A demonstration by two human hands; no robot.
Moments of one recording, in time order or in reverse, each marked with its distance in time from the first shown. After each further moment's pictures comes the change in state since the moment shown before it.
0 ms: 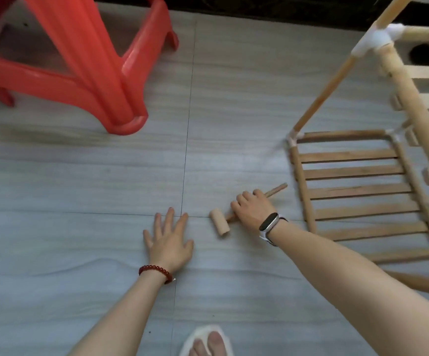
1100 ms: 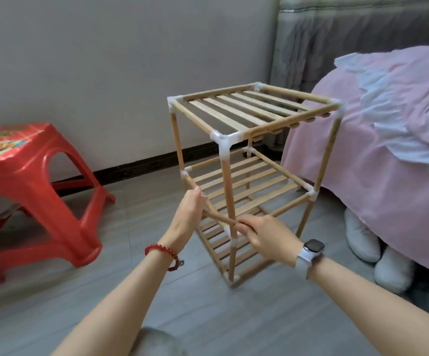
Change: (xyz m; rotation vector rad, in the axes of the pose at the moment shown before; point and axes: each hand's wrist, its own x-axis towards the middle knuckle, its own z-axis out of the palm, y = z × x) left_hand -0.292 0.279 -0.199 -0.869 0.061 0.811; right_hand -0.382 0.046 -0.248 0.684 0.524 0.435
